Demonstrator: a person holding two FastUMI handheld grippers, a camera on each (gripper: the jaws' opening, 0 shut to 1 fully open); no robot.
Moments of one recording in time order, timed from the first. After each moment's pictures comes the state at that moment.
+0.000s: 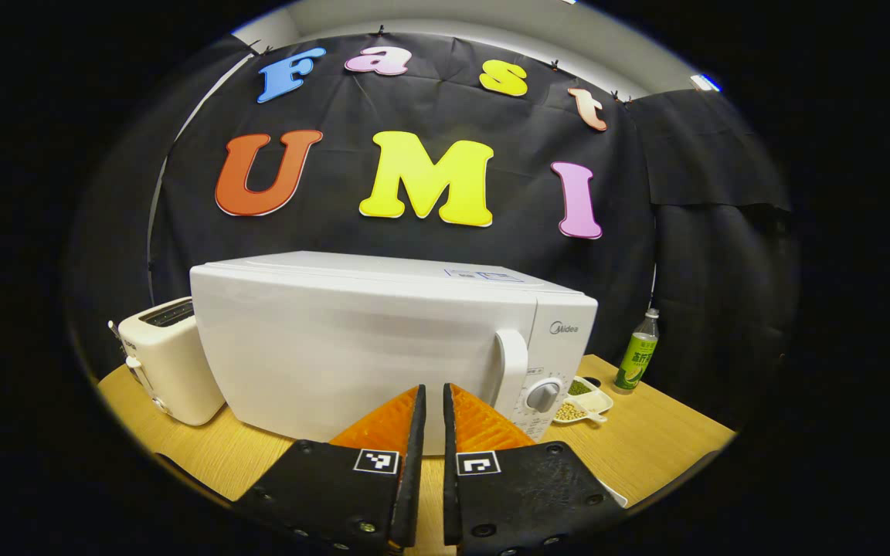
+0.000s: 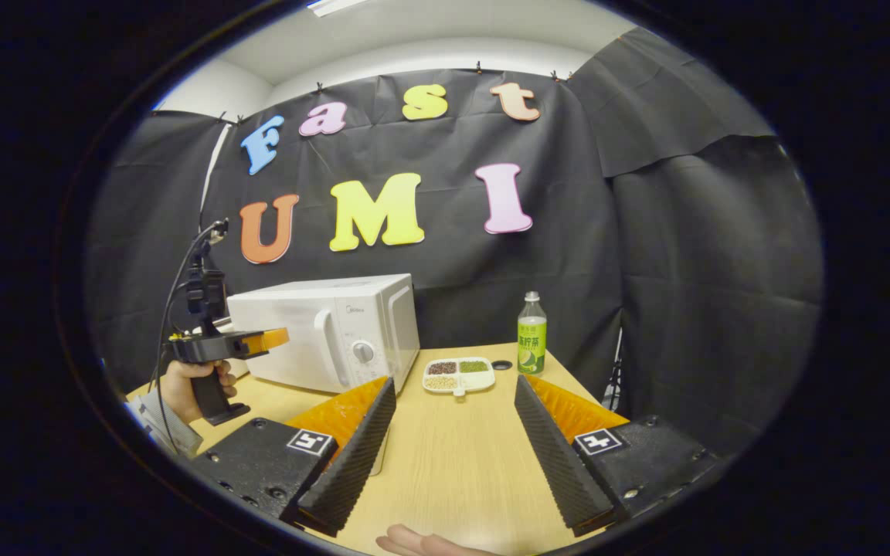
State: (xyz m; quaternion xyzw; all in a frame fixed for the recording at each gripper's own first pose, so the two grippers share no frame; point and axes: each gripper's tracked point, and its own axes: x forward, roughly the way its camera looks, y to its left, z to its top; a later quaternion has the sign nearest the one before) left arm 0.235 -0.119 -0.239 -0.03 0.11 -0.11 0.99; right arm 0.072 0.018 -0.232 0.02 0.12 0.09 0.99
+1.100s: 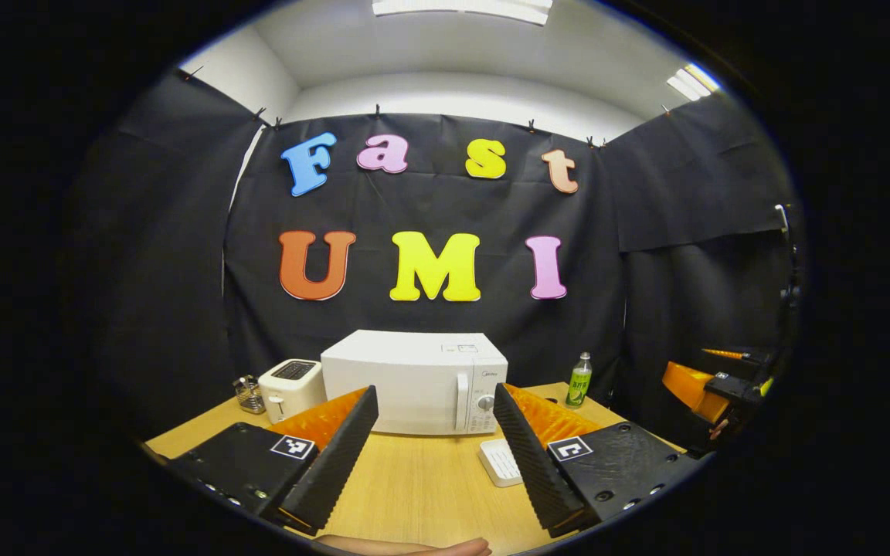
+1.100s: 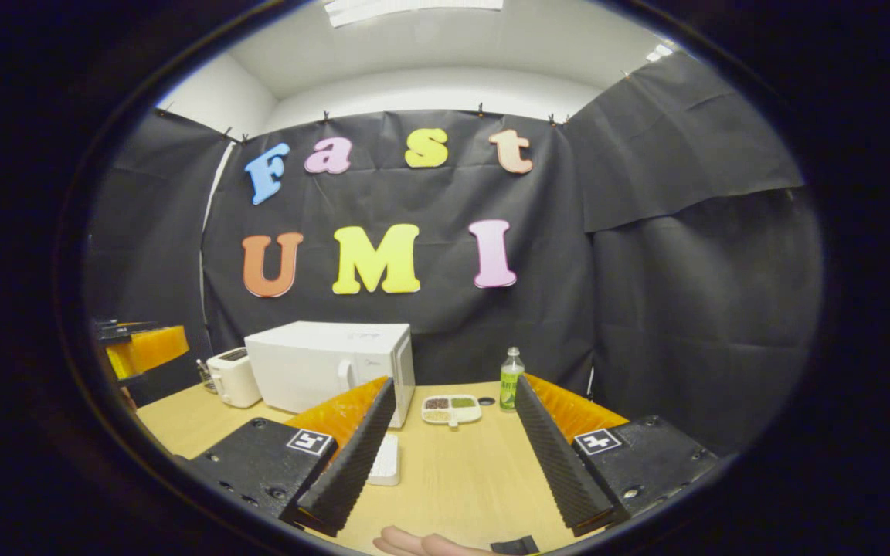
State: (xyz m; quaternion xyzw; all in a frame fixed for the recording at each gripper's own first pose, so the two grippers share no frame) left arm -0.028 -0.092 -0.055 0.02 0.03 -0.06 1.00; right arm -0.009 0.027 -0.101 0.00 0.05 0.06 1.00
